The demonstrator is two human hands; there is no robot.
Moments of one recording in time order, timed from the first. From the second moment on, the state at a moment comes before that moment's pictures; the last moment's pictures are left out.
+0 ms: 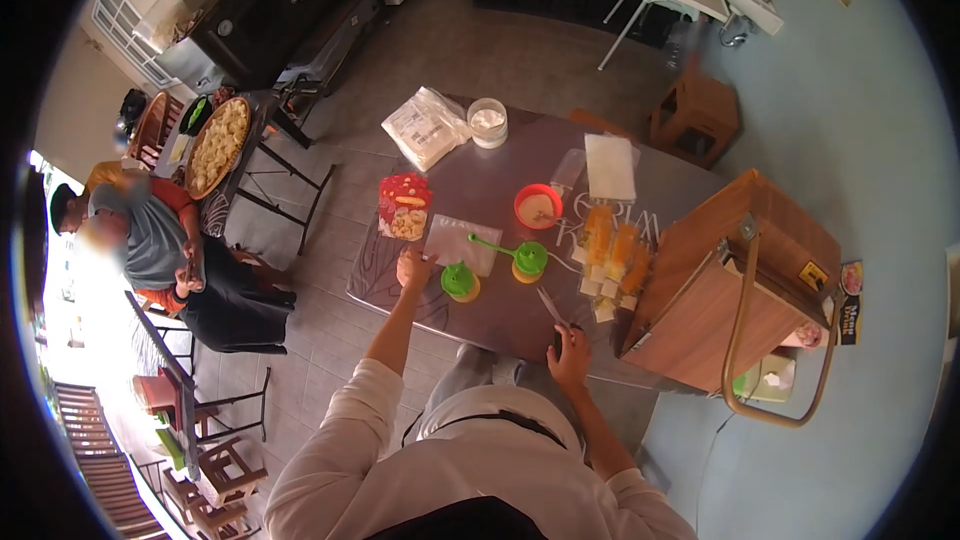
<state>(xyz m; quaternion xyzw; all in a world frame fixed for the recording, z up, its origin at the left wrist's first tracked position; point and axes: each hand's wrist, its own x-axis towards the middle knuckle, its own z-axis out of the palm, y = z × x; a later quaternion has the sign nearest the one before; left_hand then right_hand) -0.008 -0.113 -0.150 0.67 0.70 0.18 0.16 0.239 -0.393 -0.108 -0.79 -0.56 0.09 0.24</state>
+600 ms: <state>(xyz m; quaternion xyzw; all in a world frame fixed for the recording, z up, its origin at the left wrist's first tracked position) -0.062 -0.116 -0.103 0.58 0.61 0.45 0.32 0.112 -0.257 -0.148 -0.72 -0.43 0.34 0.43</state>
